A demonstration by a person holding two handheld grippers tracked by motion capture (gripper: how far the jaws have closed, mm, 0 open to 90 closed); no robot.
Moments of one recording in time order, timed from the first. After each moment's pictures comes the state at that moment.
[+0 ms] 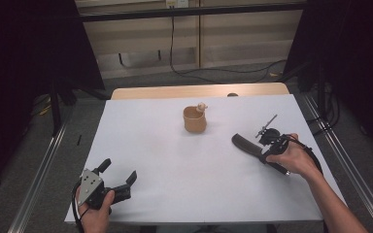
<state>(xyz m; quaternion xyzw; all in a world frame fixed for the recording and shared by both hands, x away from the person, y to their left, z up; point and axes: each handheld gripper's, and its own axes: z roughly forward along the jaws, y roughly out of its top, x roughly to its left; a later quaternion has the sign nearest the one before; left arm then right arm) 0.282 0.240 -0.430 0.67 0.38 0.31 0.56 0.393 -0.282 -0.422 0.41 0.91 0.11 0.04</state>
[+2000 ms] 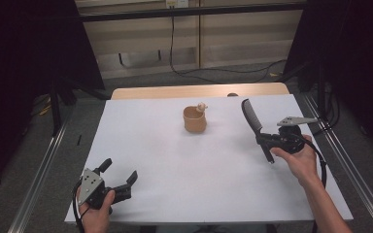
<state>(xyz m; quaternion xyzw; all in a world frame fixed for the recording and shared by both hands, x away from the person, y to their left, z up) 0.283 0.240 -0.430 0.67 0.38 0.30 0.57 0.367 -0.309 -0.404 0.47 0.76 0.42 0.16</state>
